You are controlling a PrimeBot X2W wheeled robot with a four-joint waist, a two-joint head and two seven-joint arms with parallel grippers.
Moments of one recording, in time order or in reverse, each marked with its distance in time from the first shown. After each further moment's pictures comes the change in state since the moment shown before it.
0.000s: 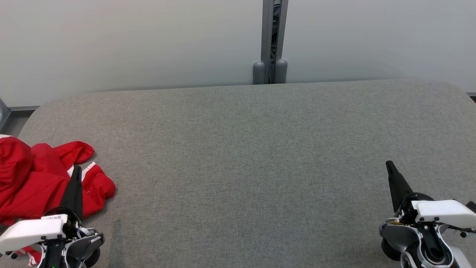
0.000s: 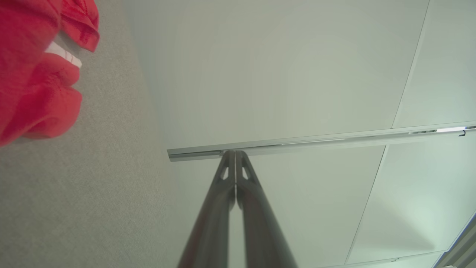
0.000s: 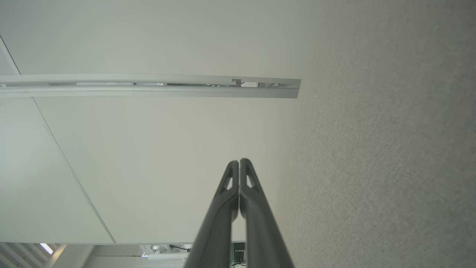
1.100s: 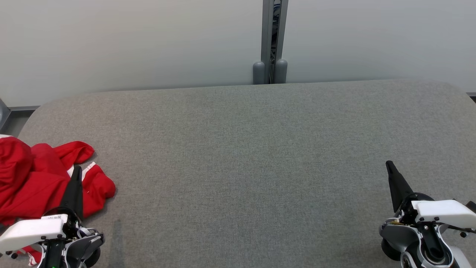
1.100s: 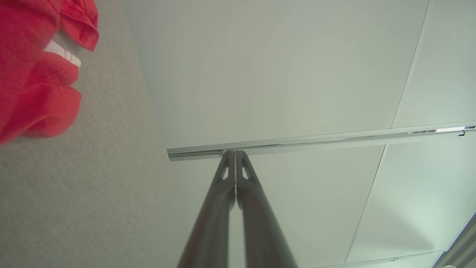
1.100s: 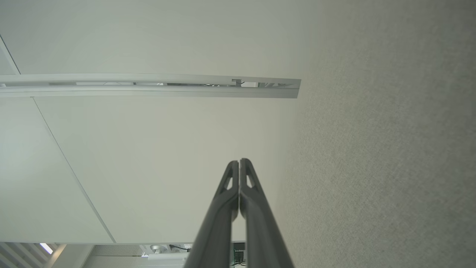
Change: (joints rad) left arm -0.001 -0.007 0.010 0.000 0.007 0.001 0.008; right arm 0.000 0.002 -0.002 0.000 -0.003 0.000 0.002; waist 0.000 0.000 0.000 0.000
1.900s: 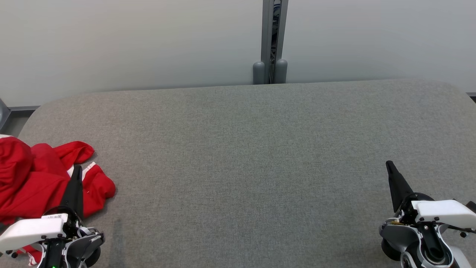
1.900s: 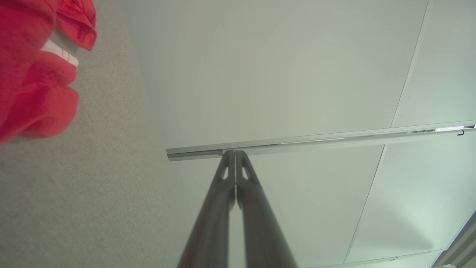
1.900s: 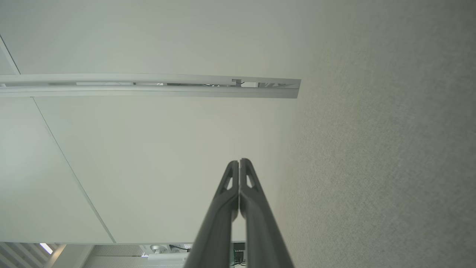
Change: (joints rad) left arm -0.003 -0.005 0.005 0.000 0.006 0.000 0.004; right arm 0.000 0.001 -0.001 0.000 -0.001 0.000 0.001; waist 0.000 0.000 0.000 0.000
